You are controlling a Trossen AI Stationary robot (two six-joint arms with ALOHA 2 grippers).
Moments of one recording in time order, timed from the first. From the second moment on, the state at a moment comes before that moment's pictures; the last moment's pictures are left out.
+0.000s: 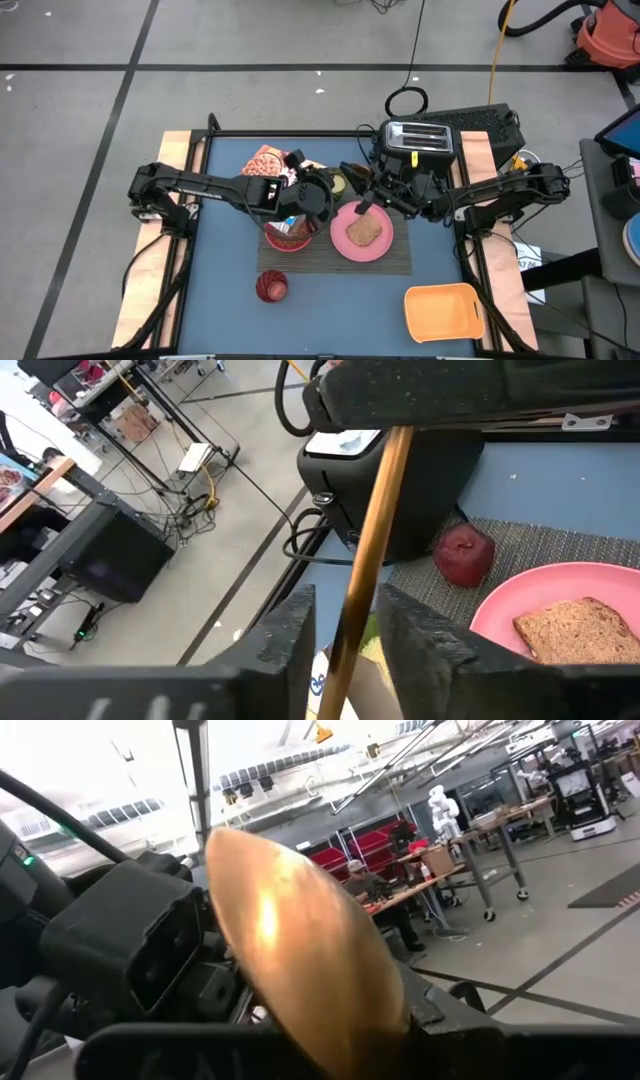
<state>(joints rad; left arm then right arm) -0.13 1.72 1.63 -0.58 -0.82 -0.05 0.06 1.34 0.72 0.93 0.50 0.30</state>
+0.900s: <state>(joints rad) -0.13 1.72 1.63 -0.58 -0.83 -0.01 0.06 1.34 0.72 0.93 0.50 0.30</state>
